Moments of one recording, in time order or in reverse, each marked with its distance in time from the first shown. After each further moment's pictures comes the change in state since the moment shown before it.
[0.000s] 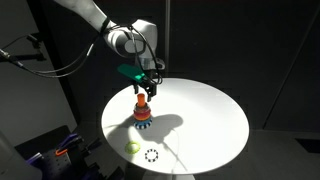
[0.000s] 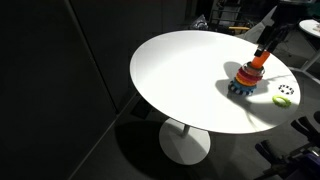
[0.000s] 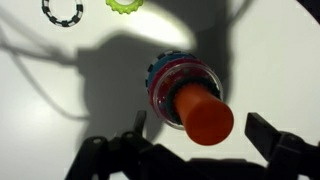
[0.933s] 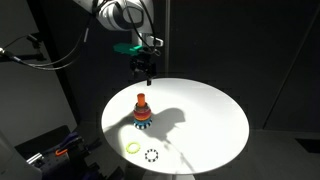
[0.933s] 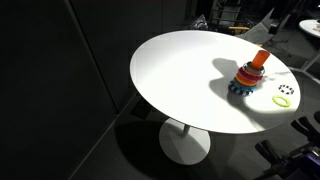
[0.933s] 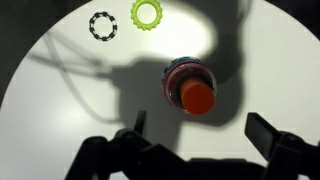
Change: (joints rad) arm 0.034 -0.117 -0.003 0.101 -0.167 -0.237 0.173
